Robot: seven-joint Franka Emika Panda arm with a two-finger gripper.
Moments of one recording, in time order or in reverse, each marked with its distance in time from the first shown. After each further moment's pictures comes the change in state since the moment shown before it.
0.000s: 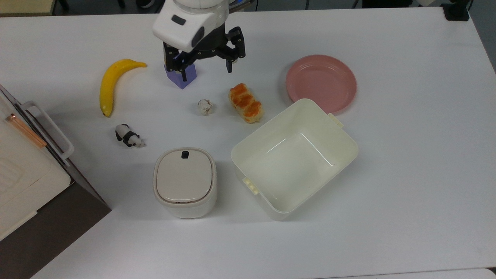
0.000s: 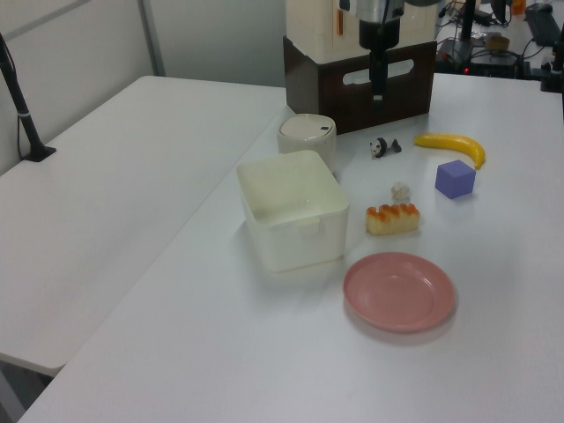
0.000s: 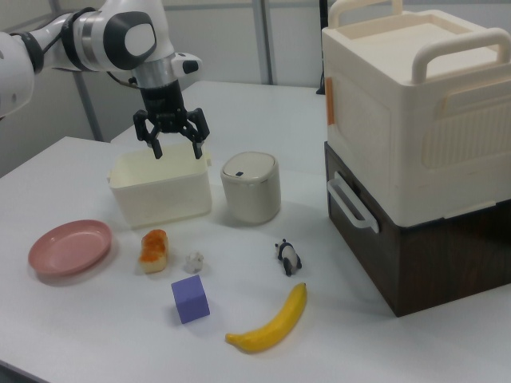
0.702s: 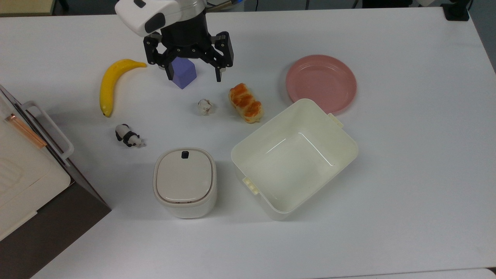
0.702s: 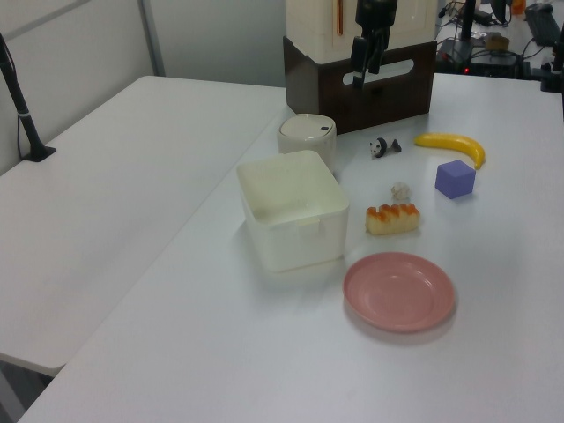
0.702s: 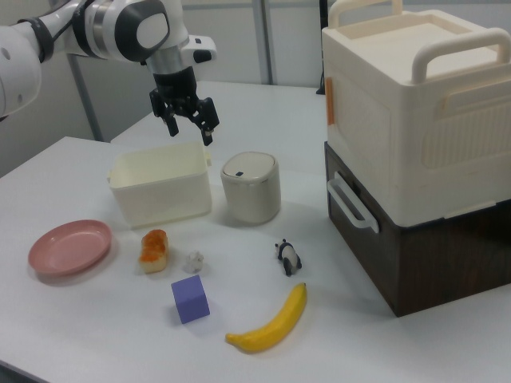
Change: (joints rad) arm -0.025 0.016 -0.034 0.072 0.085 0.054 0.248
